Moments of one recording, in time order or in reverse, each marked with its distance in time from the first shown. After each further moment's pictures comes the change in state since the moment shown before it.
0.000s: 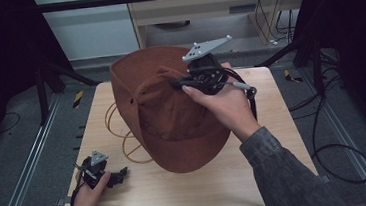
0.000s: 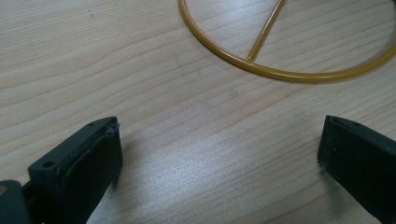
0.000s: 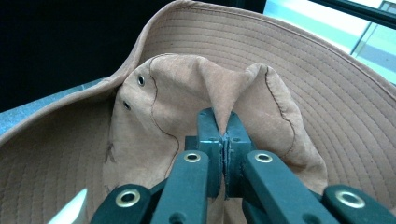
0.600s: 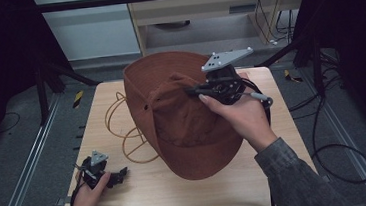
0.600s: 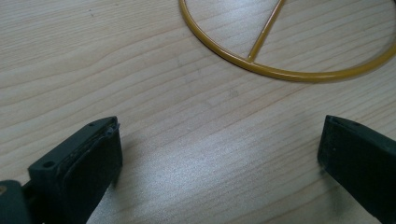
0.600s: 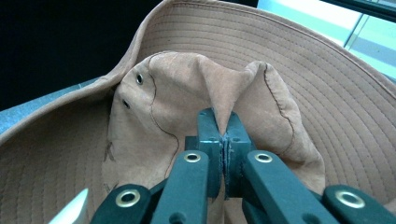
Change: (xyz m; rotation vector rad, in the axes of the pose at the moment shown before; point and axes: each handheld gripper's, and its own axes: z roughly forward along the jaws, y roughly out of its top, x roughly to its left) left arm 0.000 0.000 0.000 0.002 0.000 0.000; right arm -0.005 -0.032 -0.025 -0.010 -0.017 0.023
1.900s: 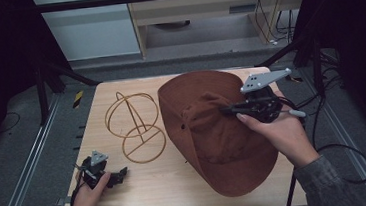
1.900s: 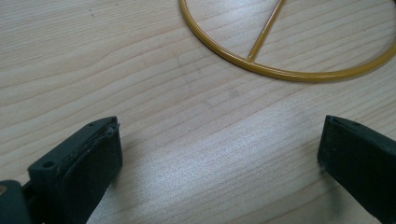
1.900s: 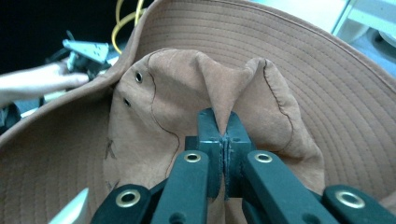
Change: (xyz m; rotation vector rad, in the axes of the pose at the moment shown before) left arm 0.000 0.000 0.000 0.000 -0.003 -0.003; right arm -0.023 -0.066 -0.048 0.091 0.002 0.027
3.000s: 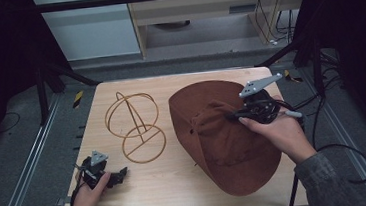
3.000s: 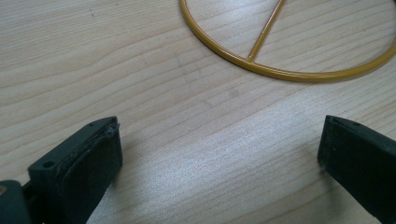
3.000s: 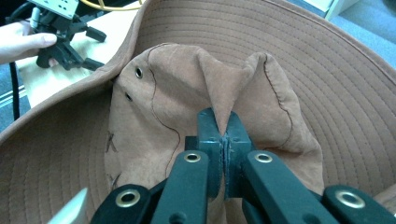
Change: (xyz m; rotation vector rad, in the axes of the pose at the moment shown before) left arm 0.000 0.000 0.000 -0.001 0.002 0.001; right arm -0.025 -0.030 0.021 0.134 -0.010 0.028
